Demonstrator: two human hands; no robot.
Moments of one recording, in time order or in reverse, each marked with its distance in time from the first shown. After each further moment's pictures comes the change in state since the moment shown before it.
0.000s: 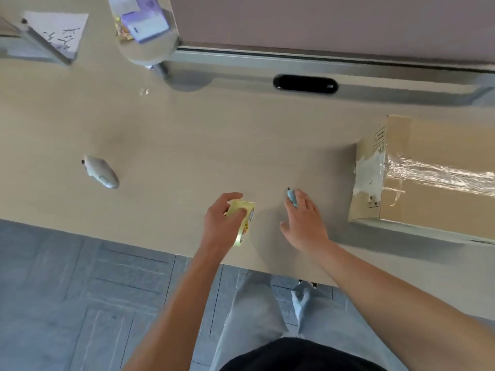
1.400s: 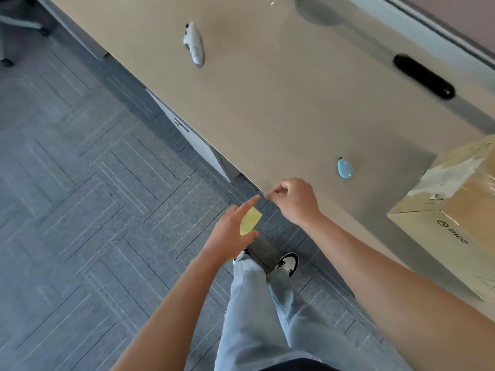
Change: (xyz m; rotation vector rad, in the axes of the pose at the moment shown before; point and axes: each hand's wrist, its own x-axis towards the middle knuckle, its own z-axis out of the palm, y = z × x) left_hand -0.151 -0.223 0.029 0.254 0.133 0.098; right_hand -0.076 -0.089 0.039 0.330 -0.197 -0.279
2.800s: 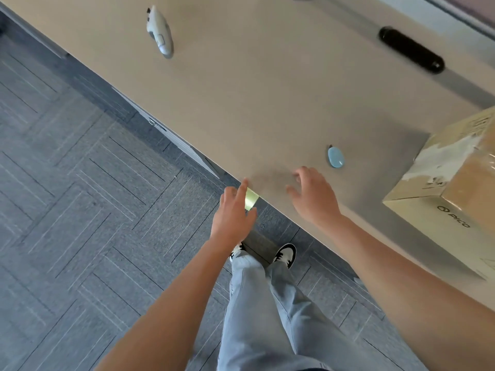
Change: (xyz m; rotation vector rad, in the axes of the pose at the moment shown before) left_hand 0.072 -0.009 0.035 0.190 0.026 -0.064; right_hand 0.011 0.060 -0.016 -0.267 0.166 -0.041
